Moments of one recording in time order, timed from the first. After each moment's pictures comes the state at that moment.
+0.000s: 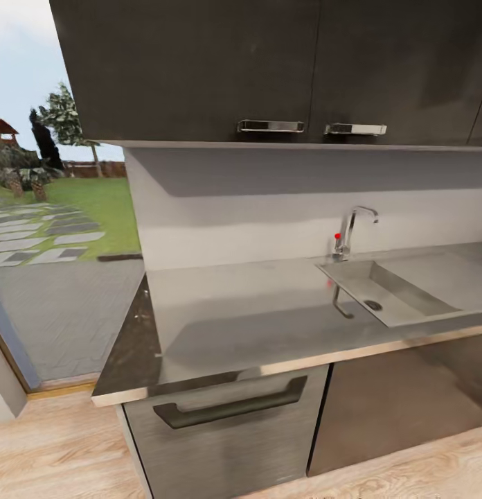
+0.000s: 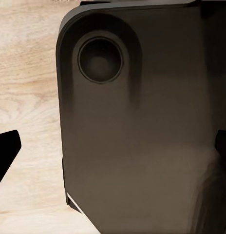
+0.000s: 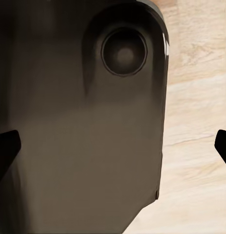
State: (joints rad) left arm 0.01 -0.01 0.00 -0.03 0.01 -0.02 0.00; right arm 0.00 0.00 0.00 0.00 -0.01 -0.04 -0.01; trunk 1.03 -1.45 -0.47
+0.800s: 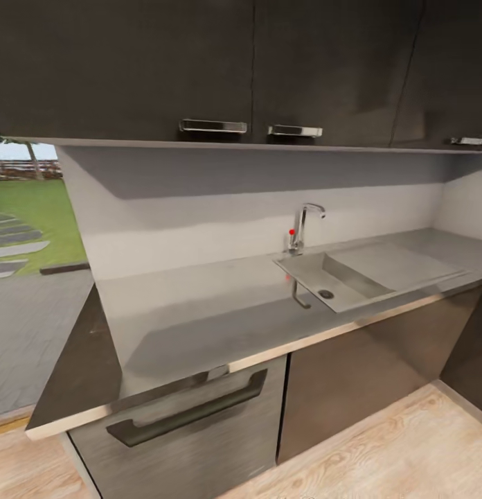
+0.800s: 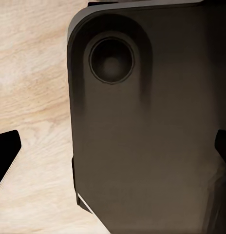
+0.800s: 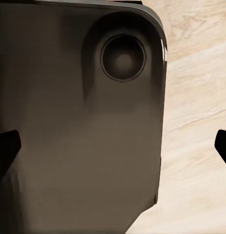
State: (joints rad) left arm 0.01 0.01 -0.01 -0.03 0.00 -0.02 0.00; right arm 0.00 0.00 0.00 0.00 -0.01 -0.06 -0.01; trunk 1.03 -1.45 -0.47
